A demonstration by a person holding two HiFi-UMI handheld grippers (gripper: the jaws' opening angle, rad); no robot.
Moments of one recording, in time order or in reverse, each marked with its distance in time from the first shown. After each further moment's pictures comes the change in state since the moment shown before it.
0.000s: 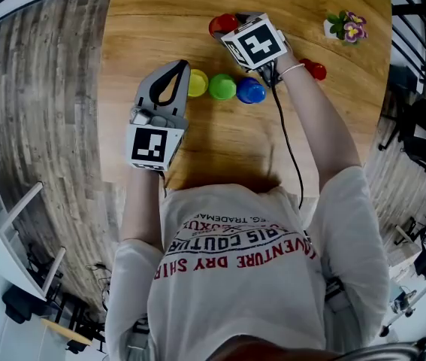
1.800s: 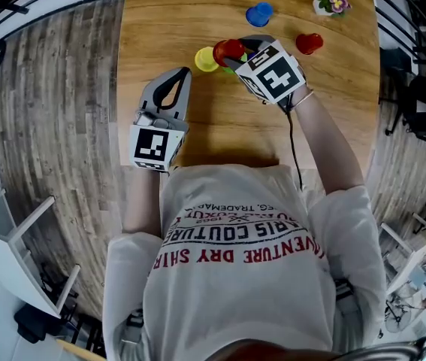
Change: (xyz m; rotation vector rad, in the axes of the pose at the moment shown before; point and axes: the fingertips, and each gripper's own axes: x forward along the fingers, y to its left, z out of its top) left arm -0.104 -0.023 0.002 0.055 -0.044 -0.107; right arm -0.108 0.129 -0.040 -0.053 -0.047 0.020
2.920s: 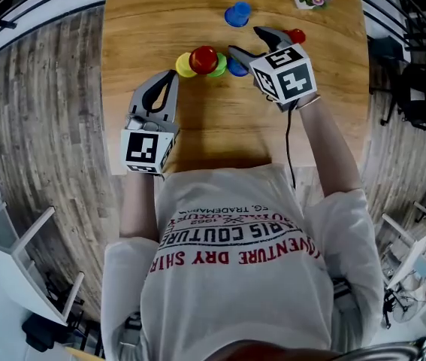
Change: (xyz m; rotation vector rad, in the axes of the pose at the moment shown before) left arm 0.026 -0.014 0.000 -0.010 0.019 0.001; right arm -0.046 -0.073 -0.021 0.182 -0.194 -0.139
